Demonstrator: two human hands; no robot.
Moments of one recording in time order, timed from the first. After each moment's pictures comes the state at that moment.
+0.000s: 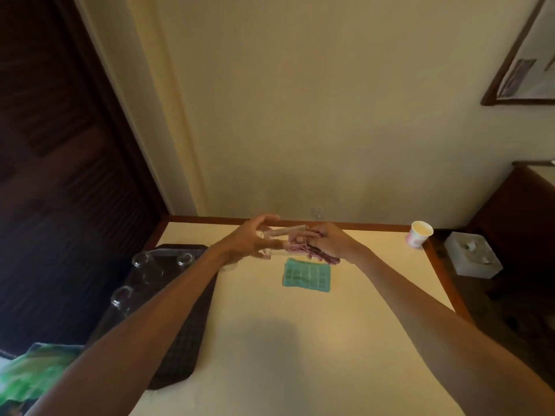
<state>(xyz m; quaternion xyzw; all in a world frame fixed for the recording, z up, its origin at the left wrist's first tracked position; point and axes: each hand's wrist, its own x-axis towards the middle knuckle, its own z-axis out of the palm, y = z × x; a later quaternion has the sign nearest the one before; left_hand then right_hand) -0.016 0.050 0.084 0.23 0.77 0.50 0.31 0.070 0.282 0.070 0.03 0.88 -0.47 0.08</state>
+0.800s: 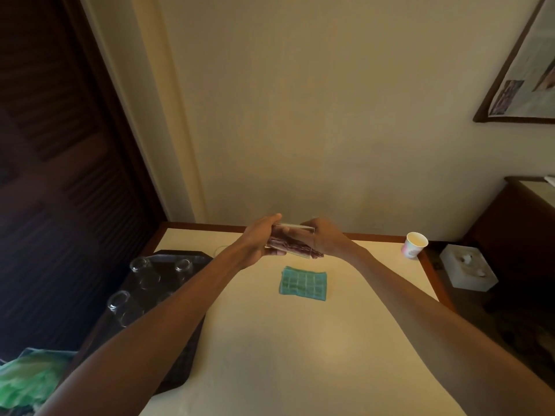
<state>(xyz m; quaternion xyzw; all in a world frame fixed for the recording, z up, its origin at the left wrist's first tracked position) 0.015 0.089 0.121 0.03 0.69 0.66 0.30 0.067 0.264 0.112 0.03 0.90 -0.43 0.02</state>
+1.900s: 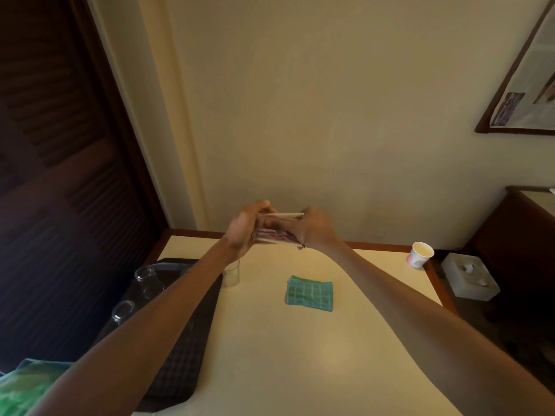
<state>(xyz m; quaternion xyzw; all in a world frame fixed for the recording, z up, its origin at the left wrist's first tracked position) -0.023 0.043 0.140 0.18 0.65 0.70 0.24 0.019 0.221 0.138 0.11 0.94 -0.31 -0.05</state>
